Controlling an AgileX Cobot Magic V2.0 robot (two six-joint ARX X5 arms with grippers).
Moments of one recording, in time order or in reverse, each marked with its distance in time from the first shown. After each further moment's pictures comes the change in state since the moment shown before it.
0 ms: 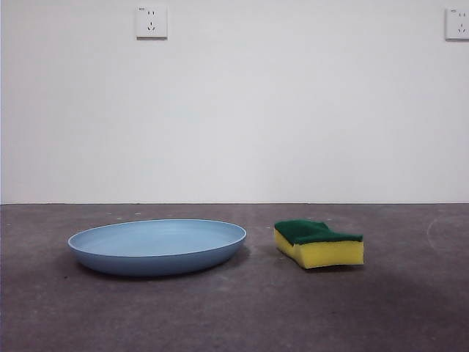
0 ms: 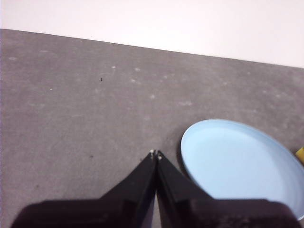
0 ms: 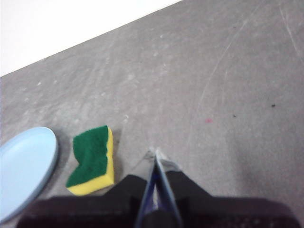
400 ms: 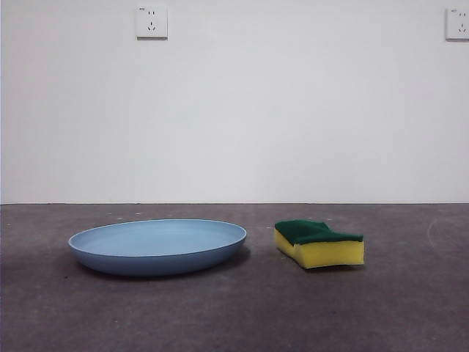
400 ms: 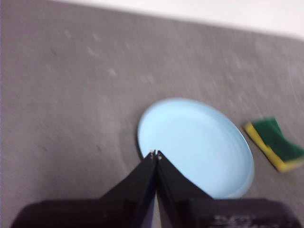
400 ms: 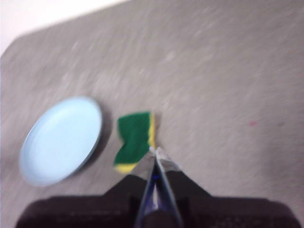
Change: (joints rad) left arm 0.000 0.428 0.344 -0.155 0.189 0.010; right arm 0.000 0.406 0.391 -0.198 -0.221 -0.135
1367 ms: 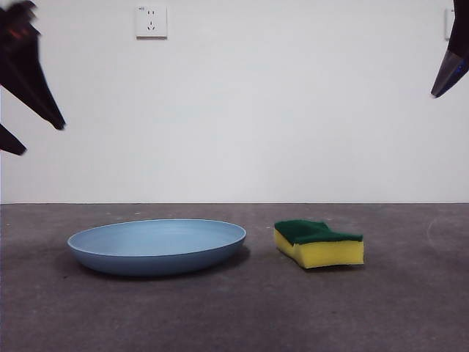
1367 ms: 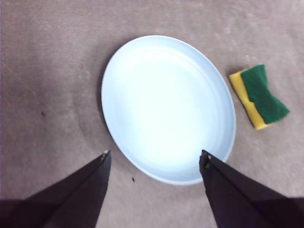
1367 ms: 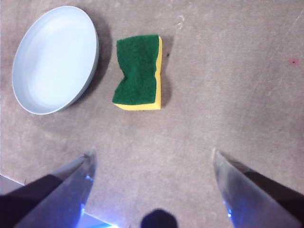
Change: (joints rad) left arm 0.000 0.624 0.310 -0.109 0.200 0.047; right arm 0.000 0.351 0.148 -0.197 -0.111 -0.167
